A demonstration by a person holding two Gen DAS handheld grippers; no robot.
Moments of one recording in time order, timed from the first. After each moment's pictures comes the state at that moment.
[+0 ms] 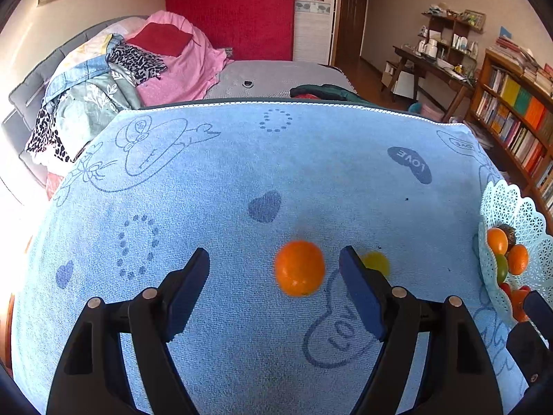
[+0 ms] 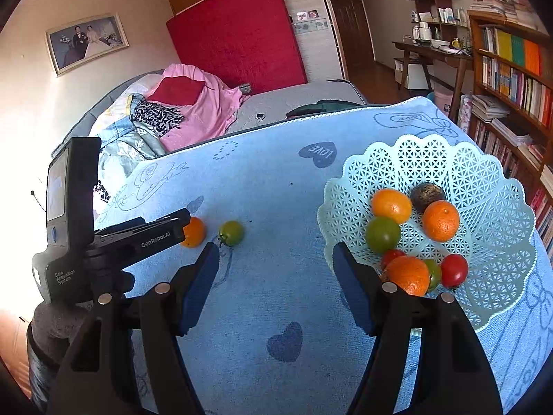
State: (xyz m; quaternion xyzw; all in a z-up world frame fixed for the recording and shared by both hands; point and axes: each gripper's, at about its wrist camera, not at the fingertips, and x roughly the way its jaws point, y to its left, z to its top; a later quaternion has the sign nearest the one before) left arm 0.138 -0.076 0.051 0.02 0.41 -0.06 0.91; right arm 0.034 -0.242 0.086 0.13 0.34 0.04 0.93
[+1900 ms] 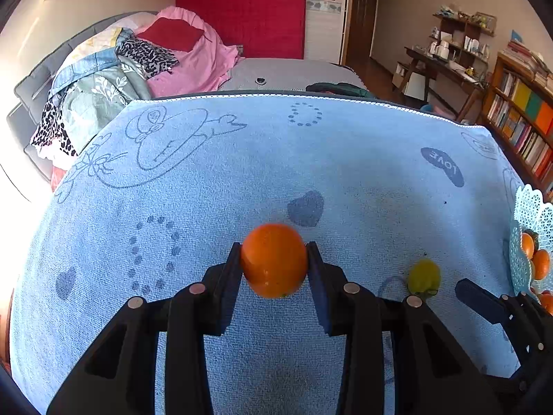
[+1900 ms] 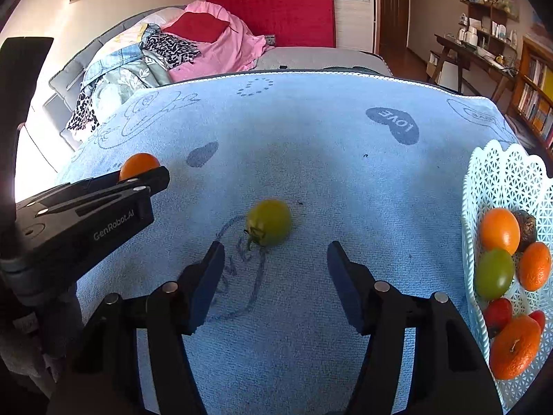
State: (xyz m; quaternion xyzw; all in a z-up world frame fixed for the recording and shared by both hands) left arm 0.153 -0.048 0.033 0.01 0.41 -0.05 0.91; right arm 0.131 -0.167 0.026 0.03 0.43 0.07 0.90
